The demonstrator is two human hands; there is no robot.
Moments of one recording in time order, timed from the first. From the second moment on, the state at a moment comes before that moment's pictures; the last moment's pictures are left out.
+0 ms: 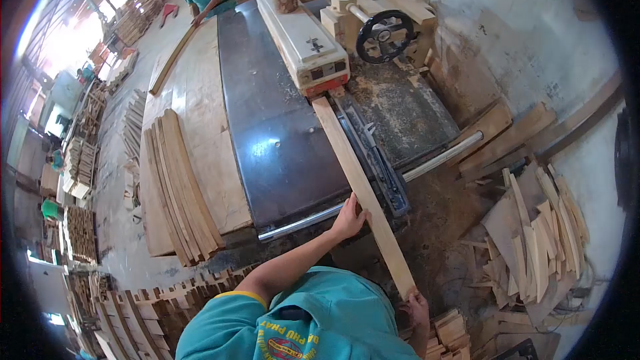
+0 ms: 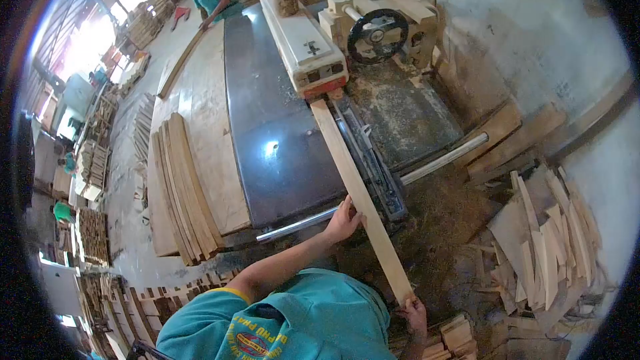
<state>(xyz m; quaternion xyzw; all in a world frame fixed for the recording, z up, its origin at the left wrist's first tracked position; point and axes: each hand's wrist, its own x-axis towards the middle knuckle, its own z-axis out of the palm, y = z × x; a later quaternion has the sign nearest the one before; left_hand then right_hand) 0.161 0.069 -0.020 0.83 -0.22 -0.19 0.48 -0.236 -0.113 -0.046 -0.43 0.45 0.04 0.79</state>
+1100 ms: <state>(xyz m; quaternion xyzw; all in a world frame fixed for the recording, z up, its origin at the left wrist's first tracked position) 0.375 0.038 -0.042 0.92 -0.17 -0.01 0.35 -0.015 -0.084 -0.051 -0.52 0.37 -0.01 0.77</state>
